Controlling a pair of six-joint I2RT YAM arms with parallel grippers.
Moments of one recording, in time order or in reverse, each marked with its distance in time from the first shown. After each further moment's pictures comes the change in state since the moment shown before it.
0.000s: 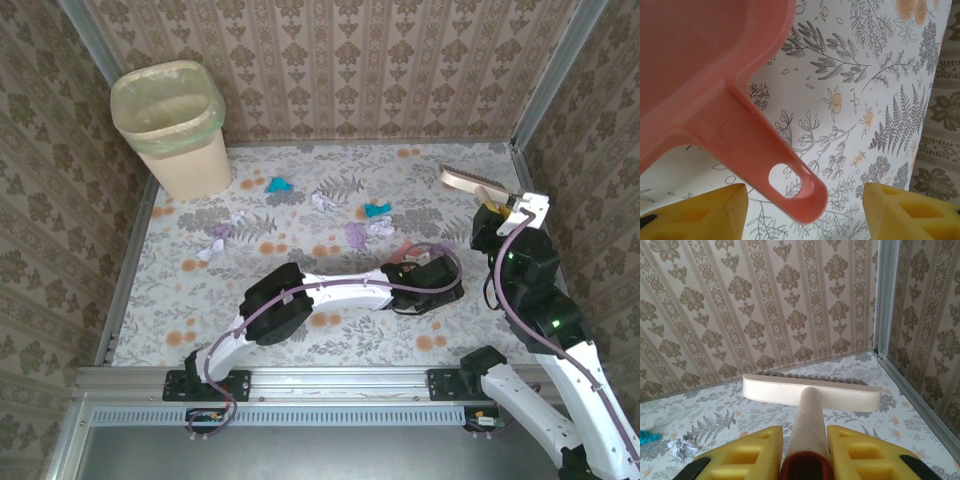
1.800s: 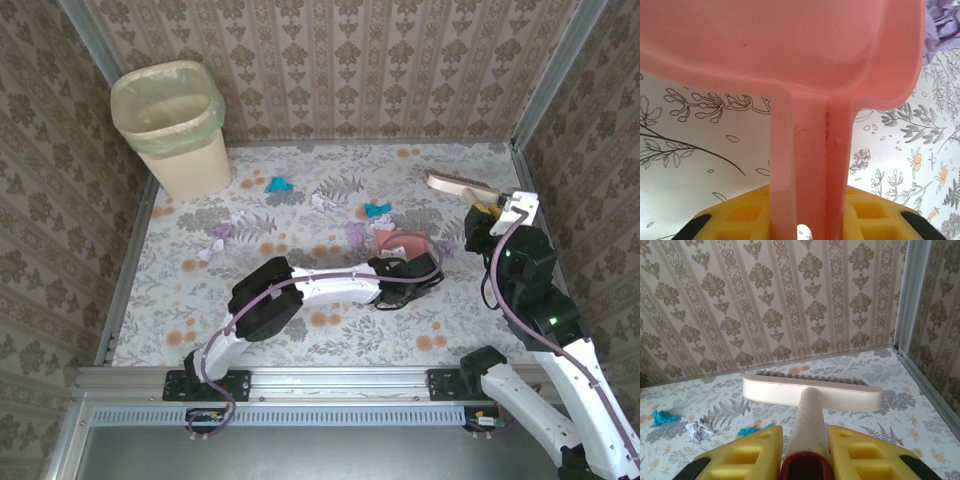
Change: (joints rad) left arm 0.046 -0.087 -0.123 -0.131 -0.160 0.049; right arm -0.003 0.017 -0.008 0.004 -0.101 -0.018
